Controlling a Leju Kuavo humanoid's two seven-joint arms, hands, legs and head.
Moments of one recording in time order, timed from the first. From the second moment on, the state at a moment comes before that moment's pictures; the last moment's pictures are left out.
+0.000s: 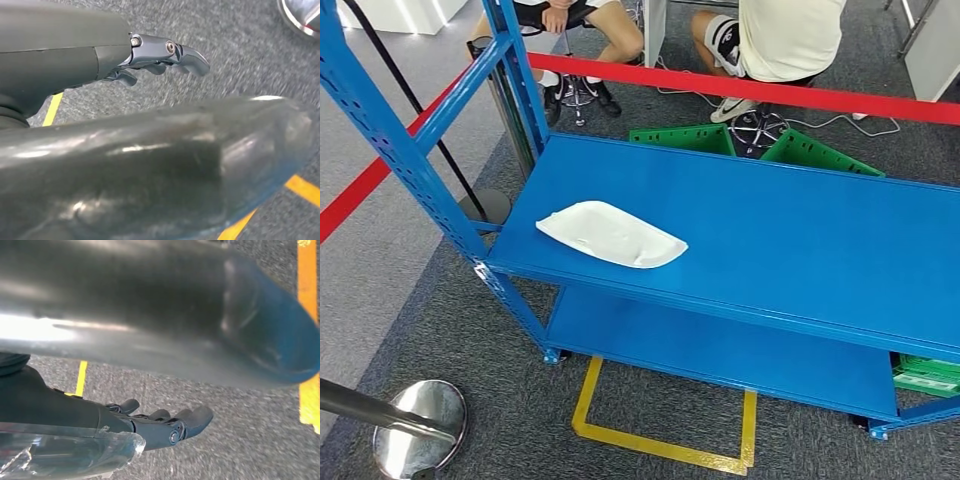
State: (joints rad) left arm 0.08 -0.10 0.57 -0.29 -0.27 0.10 -0.20; right arm 0.08 0.11 -0.62 -0.35 0.57 -0.11 -0.21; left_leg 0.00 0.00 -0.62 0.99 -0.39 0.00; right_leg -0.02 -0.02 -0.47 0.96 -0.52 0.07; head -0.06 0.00
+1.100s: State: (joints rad) left arm 0.15 -0.02 0.04 -0.36 0.00 0.00 0.00; right arm 0.14 0.01 -0.05 -0.37 0.00 0.00 0.00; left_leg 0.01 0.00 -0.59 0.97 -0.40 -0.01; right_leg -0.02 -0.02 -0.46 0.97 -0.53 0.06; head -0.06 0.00
